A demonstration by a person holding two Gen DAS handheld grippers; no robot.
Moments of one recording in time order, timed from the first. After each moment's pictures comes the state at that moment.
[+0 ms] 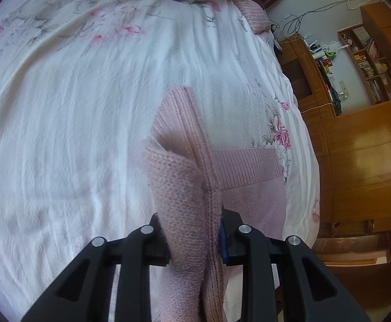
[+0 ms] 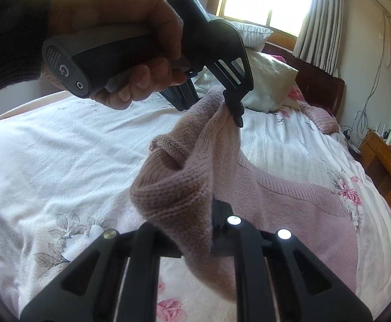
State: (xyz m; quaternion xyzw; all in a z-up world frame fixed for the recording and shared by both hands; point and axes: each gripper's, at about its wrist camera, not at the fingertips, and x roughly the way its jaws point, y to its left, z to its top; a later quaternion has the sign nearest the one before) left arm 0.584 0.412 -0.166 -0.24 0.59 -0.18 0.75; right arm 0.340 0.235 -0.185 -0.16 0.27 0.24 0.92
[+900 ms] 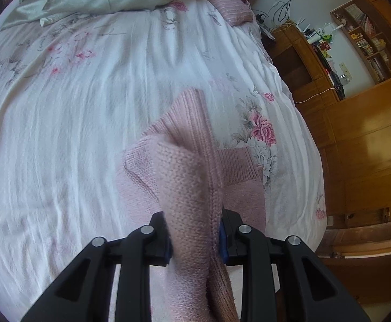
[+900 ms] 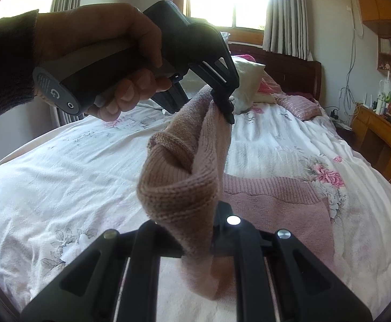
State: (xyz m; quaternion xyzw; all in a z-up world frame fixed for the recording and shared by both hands) left arm 0.593 0.304 -0.109 -0.18 0.60 -0.17 0.76; right arm 0.353 0.137 -0.149 -0.07 0.26 0.21 0.94
